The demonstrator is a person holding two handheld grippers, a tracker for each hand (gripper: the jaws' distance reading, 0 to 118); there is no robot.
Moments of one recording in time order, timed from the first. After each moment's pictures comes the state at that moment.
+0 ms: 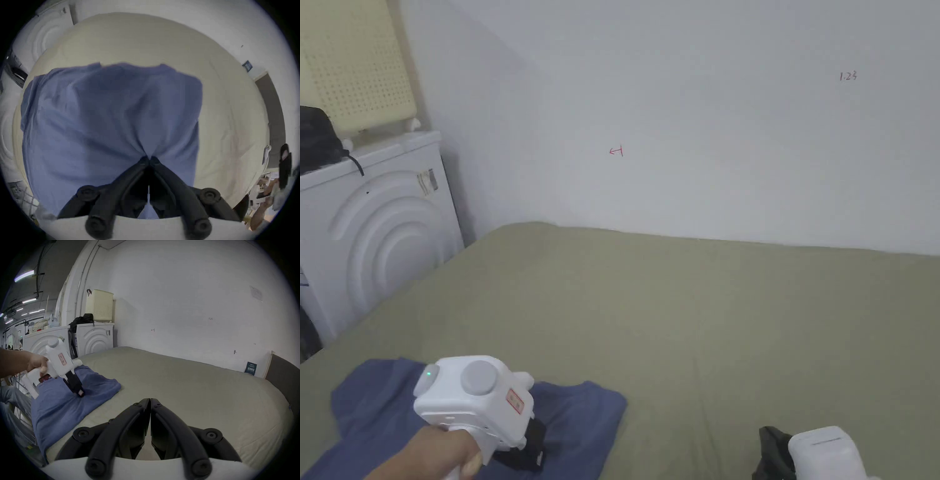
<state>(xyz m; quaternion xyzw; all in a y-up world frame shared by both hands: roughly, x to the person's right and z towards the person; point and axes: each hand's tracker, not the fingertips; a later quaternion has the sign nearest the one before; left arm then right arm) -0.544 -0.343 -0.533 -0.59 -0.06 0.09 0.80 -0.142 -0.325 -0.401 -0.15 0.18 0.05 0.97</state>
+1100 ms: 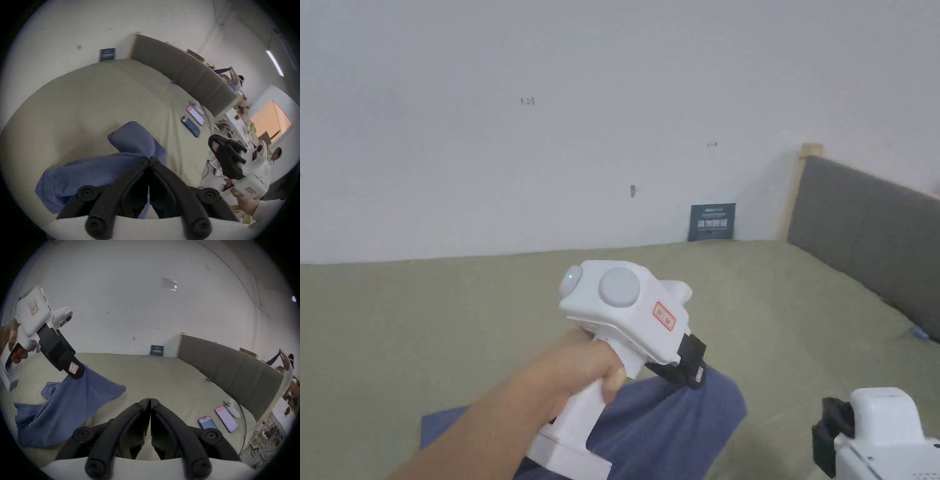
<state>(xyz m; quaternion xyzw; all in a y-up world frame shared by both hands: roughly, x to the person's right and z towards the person) 0.040 -0.213 -0.517 -0.46 -0.52 -0.09 0.72 0.202 -0.272 -0.277 -0.17 -0.20 0.03 0.96</state>
